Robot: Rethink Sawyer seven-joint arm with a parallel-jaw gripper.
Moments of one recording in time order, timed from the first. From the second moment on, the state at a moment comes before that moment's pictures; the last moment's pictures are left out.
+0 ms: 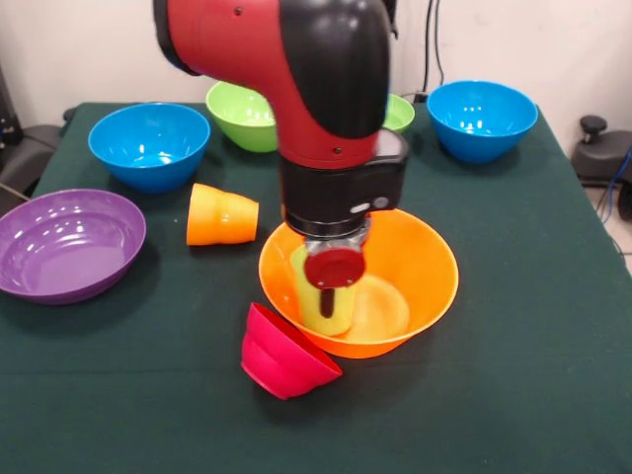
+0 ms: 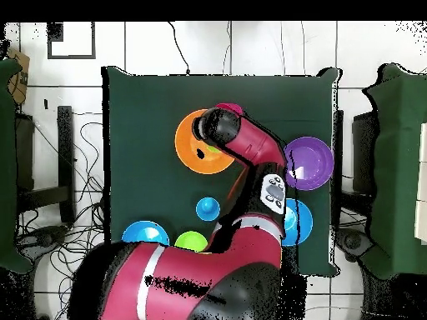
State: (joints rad) arm -0.12 -0.26 -0.22 1.30 0.48 0.52 2.65
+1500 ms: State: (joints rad) arm -0.24 -0.31 -0.09 1.38 0.48 0.47 2.65
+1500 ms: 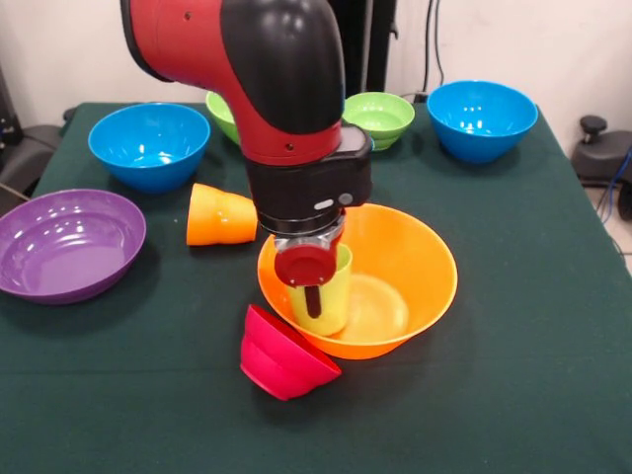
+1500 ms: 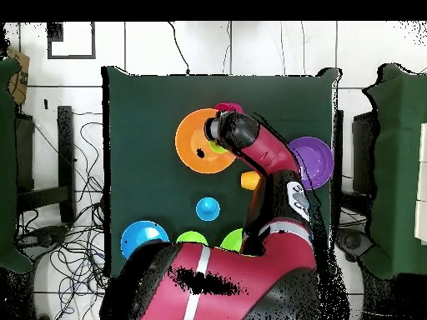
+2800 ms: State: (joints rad) arm -0.21 -0.35 -0.05 1.46 0.48 0.46 2.65
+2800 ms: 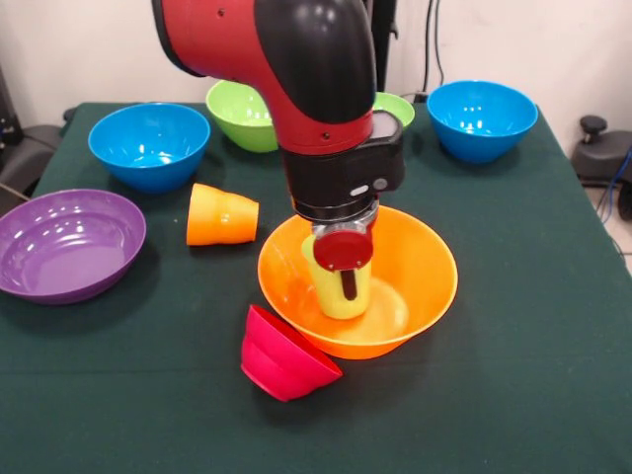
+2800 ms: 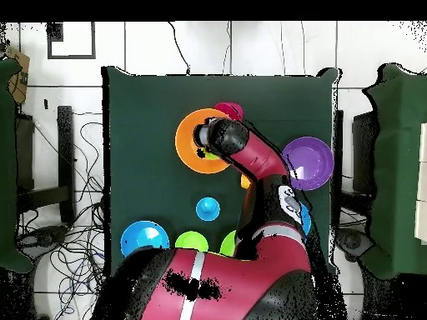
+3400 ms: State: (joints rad) arm -0.18 -0.34 -0.06 1.45 0.48 0.45 2.65
